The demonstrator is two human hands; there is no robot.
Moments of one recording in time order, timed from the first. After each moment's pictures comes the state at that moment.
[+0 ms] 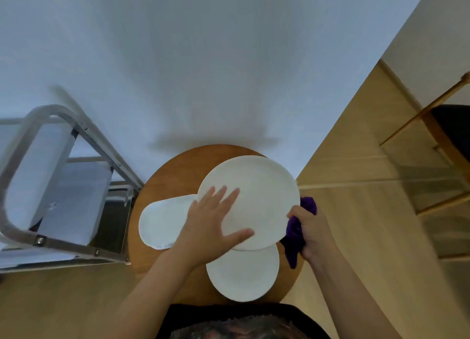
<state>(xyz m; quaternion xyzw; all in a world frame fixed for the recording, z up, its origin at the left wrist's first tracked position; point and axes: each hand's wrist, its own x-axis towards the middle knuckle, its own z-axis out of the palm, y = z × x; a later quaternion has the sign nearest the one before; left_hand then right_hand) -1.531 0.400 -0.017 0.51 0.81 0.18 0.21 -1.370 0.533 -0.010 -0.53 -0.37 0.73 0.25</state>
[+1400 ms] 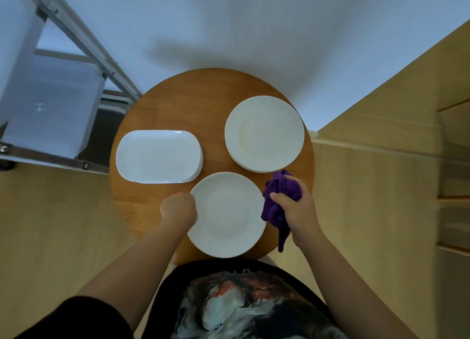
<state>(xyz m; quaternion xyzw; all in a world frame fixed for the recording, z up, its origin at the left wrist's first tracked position) -1.514 0.405 -0.178 0.23 0.89 -0.17 0.35 -1.355 0.577 -0.121 -0.53 -0.50 0.68 0.07</state>
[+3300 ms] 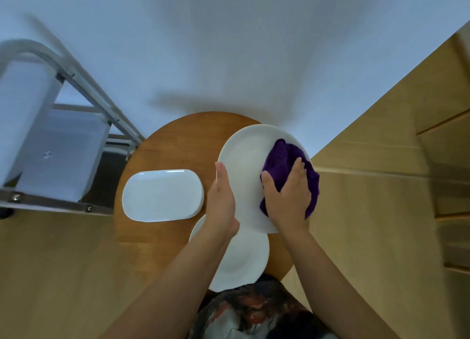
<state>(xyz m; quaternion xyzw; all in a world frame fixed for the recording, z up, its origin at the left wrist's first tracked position) -1.504 0.511 -0.057 -0.16 0.65 0.61 0.43 -1.428 0.588 -0.072 -0.53 -0.77 0.34 0.11</state>
